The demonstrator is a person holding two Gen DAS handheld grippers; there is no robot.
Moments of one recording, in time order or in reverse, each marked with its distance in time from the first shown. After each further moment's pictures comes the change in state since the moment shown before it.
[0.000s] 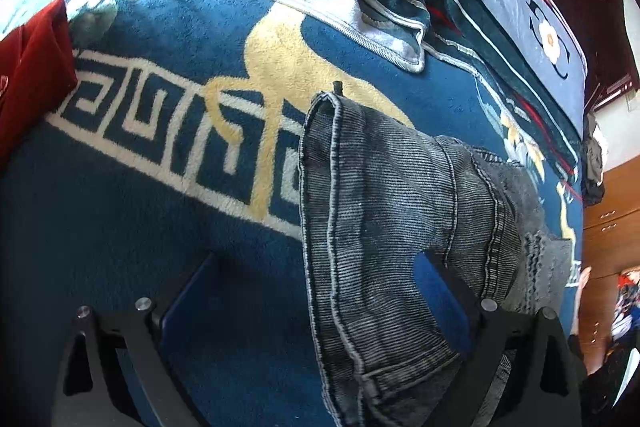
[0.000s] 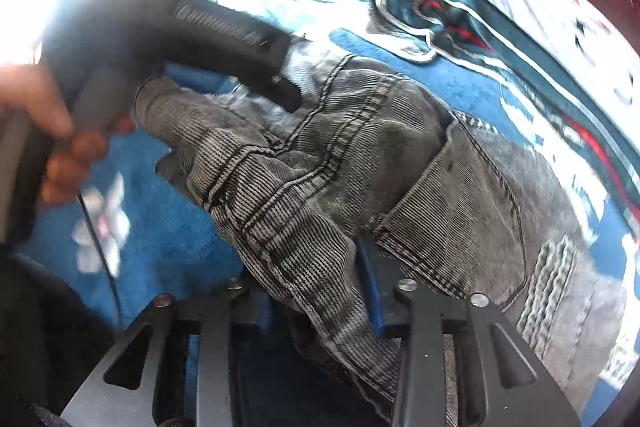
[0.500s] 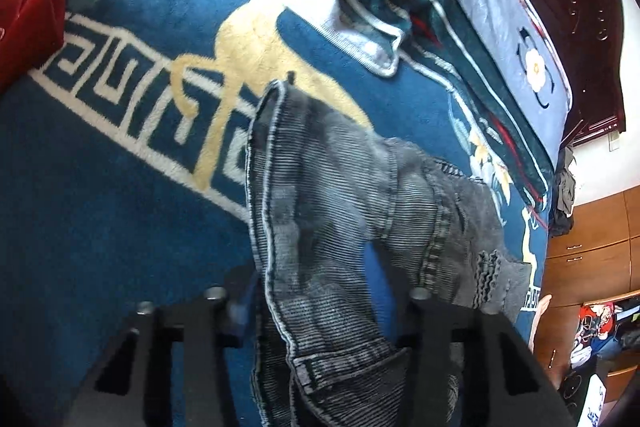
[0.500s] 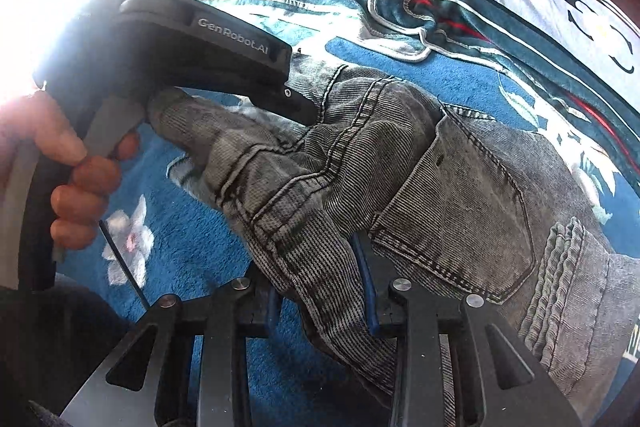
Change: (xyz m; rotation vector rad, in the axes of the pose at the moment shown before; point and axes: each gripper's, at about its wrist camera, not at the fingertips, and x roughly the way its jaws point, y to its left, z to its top) left arm -0.005 -0.021 -0.011 -0.111 -0.018 -0.112; right arm -0.009 -0.005 -0.004 0.065 -0.031 0.067
